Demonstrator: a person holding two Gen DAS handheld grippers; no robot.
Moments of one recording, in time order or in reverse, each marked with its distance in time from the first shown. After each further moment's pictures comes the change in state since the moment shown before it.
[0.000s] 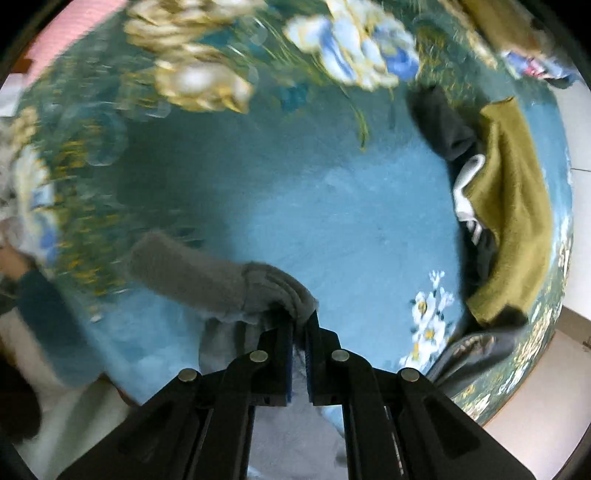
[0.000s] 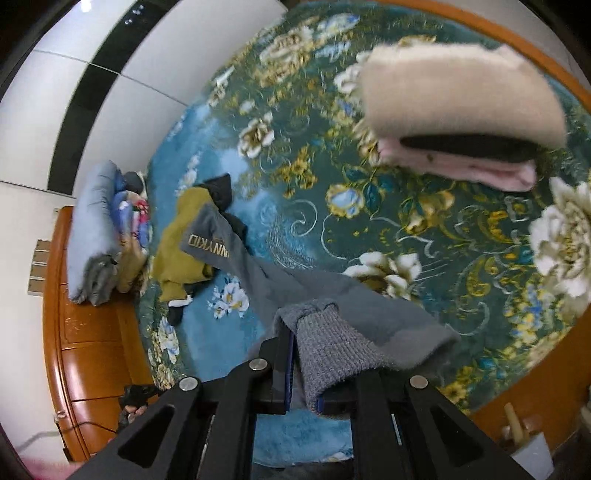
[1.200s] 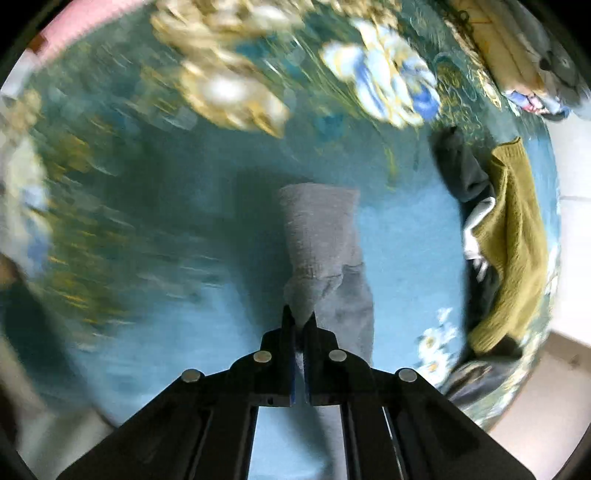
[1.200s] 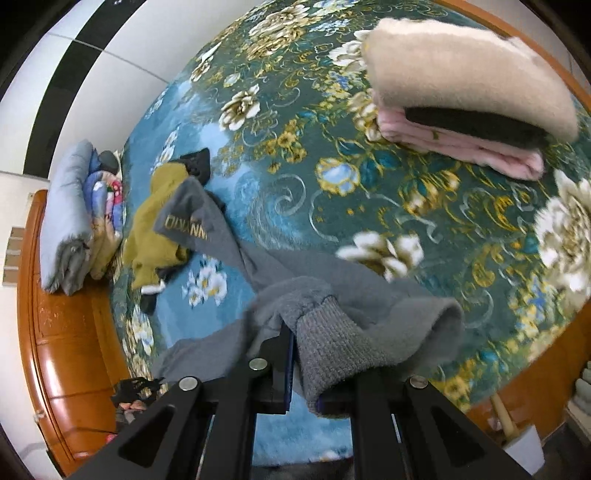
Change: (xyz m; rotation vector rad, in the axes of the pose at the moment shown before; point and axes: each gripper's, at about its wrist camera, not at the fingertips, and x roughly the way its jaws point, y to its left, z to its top) left arm -0.048 0.093 0.014 -0.007 -0.165 0.012; right arm 0.018 0.005 -0.031 -0.003 0.050 -0.096
